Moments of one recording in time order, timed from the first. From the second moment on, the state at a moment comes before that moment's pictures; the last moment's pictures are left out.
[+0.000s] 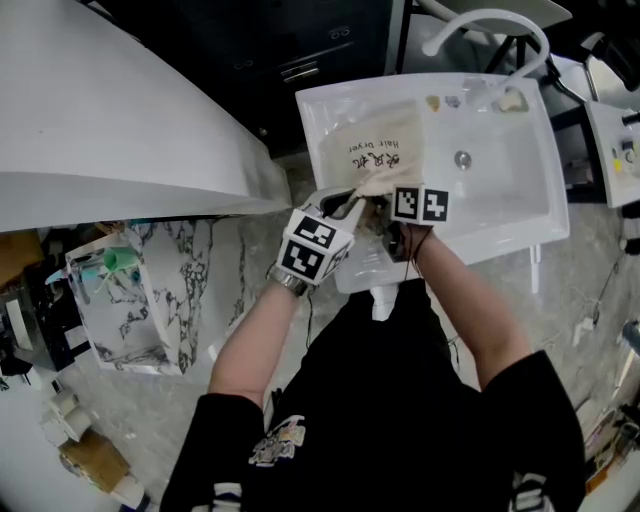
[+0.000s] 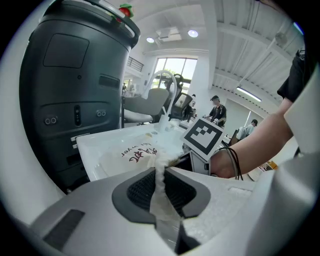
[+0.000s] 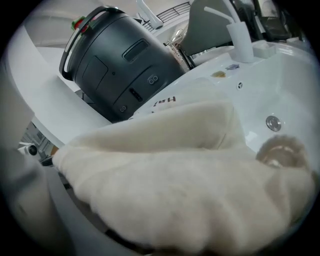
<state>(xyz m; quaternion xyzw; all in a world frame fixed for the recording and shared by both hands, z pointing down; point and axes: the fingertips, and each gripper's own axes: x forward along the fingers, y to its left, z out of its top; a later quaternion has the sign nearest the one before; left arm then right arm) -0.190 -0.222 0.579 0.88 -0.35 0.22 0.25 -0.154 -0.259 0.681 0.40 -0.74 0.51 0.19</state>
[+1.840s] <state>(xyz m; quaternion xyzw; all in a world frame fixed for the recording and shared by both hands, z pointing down) -0.189 -0.197 0.561 0.86 -0.40 0.20 0.26 -0.128 -0.199 0.600 0.34 -0.79 0.45 0.22</state>
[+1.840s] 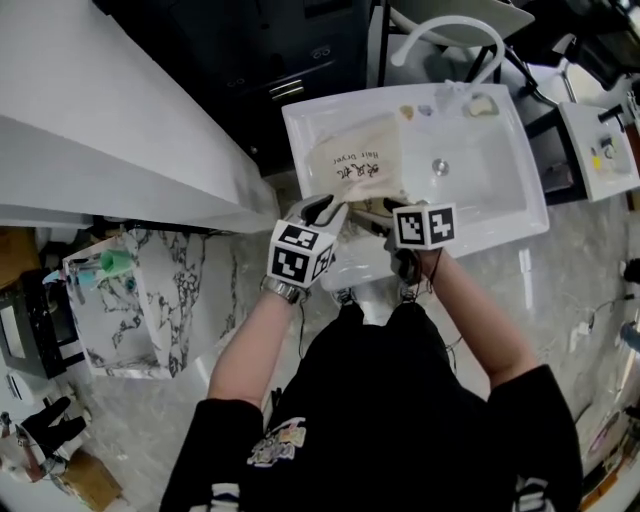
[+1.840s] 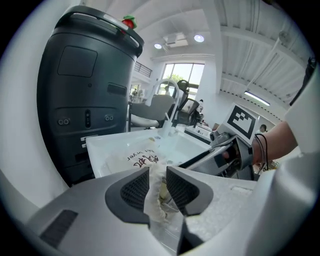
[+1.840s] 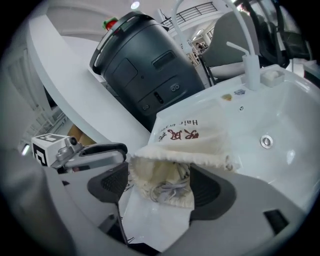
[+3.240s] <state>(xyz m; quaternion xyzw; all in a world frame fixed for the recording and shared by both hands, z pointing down) -0.058 -0.014 0.387 0.77 -0.62 0.07 0.12 0.046 -0.098 0.358 0.21 -0.97 0.15 0.01</state>
